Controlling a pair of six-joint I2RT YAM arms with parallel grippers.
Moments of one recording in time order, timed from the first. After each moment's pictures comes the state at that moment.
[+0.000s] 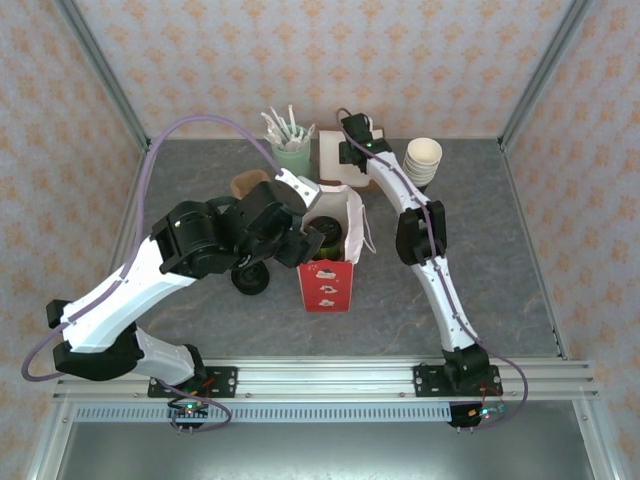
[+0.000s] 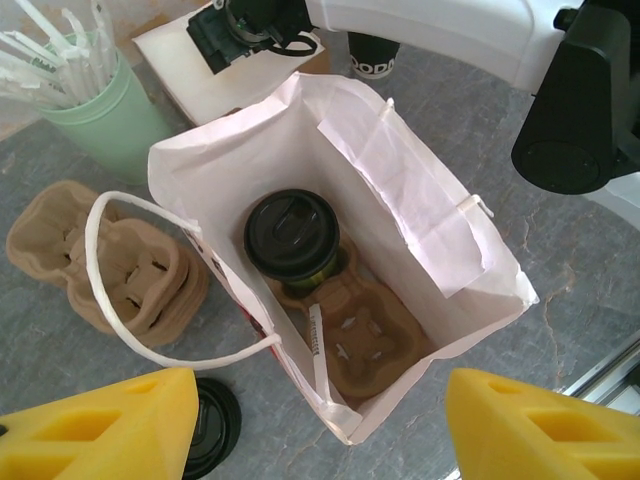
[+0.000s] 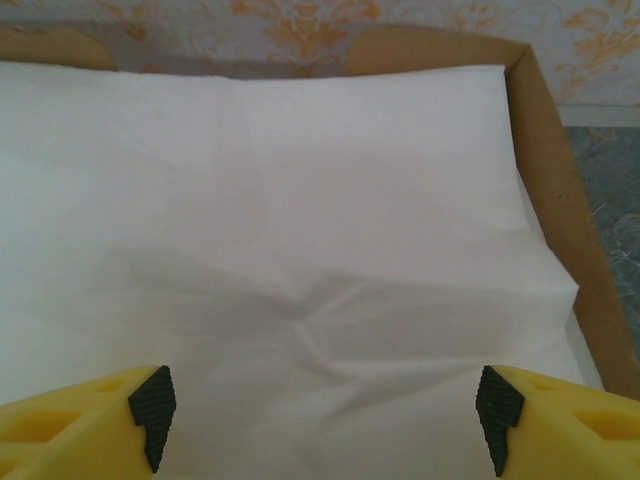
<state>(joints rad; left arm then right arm) -1.03 1.40 1.91 -1.35 -0.39 -0.34 0.38 2.73 2.64 -0.73 0.34 0.23</state>
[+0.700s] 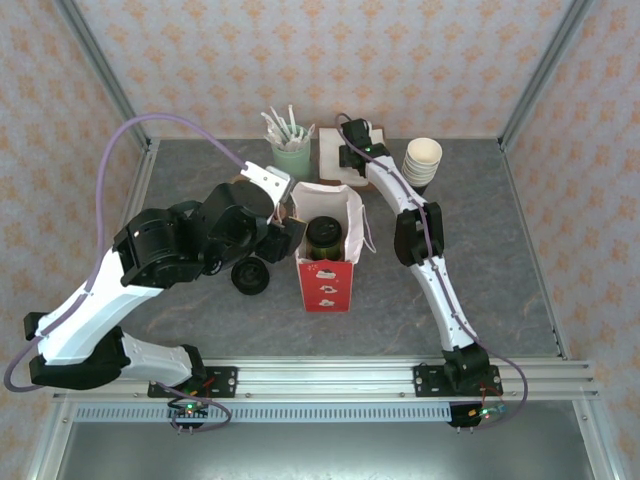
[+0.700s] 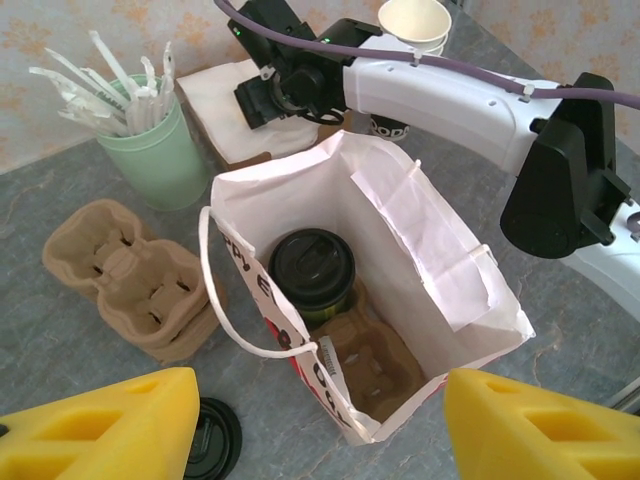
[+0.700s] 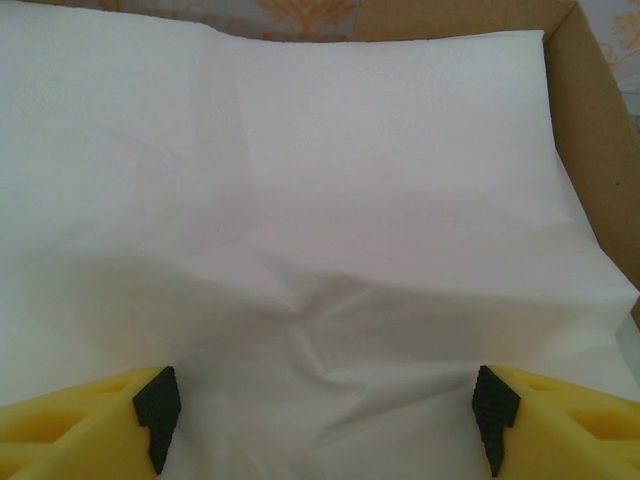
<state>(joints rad) -1.03 1.30 1.90 -1.32 -0.47 -0.39 0.37 2.79 2.66 -0.69 0.34 0.23</state>
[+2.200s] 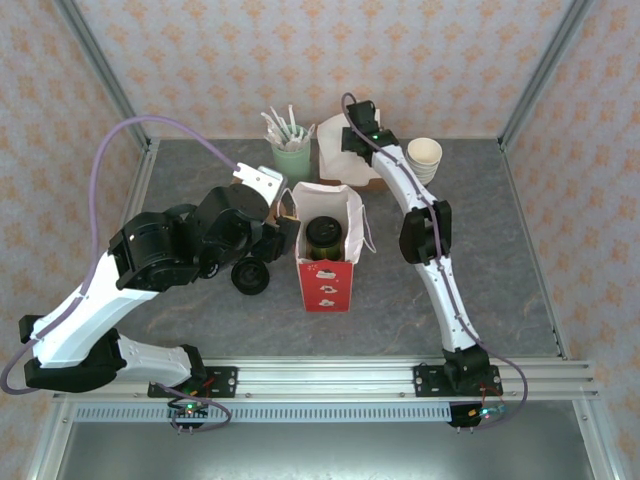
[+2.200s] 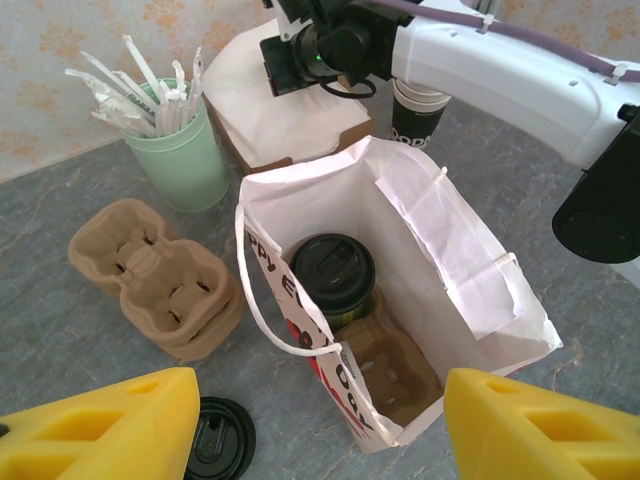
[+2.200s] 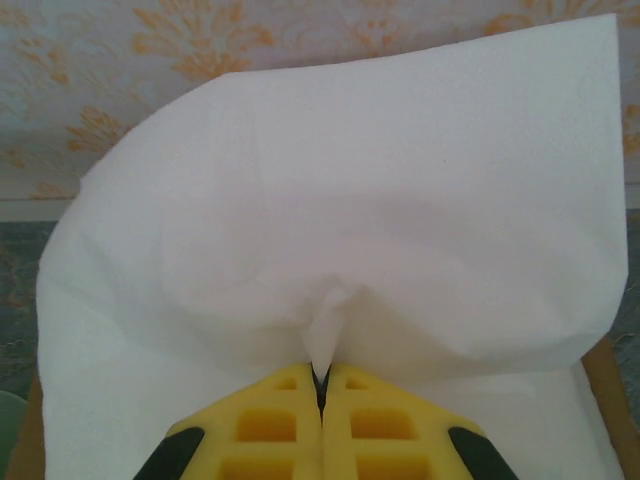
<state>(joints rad) -1.03 1.27 1.87 -1.31 -0.51 -0.40 0.37 2.66 2.66 -0.68 0.21 0.26</state>
